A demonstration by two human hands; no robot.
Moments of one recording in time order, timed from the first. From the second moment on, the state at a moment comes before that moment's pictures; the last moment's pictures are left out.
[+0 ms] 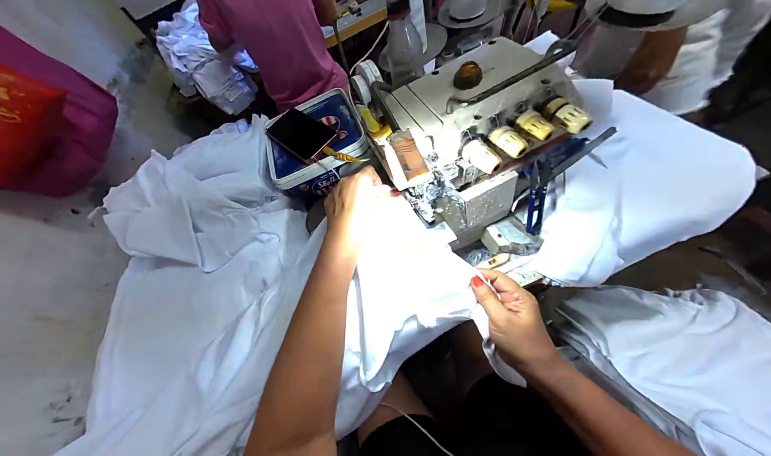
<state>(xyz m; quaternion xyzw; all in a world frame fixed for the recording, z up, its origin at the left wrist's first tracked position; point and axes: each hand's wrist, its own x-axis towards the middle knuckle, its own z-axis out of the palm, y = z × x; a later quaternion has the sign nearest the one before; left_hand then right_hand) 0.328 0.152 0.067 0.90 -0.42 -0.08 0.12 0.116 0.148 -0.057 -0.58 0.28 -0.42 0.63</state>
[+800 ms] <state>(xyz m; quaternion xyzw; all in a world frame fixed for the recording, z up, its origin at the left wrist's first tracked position) 0.171 0.269 -0.036 0.61 -0.39 -0.23 0.65 0.086 0.171 -0.052 -0.62 0.17 -0.43 0.64</state>
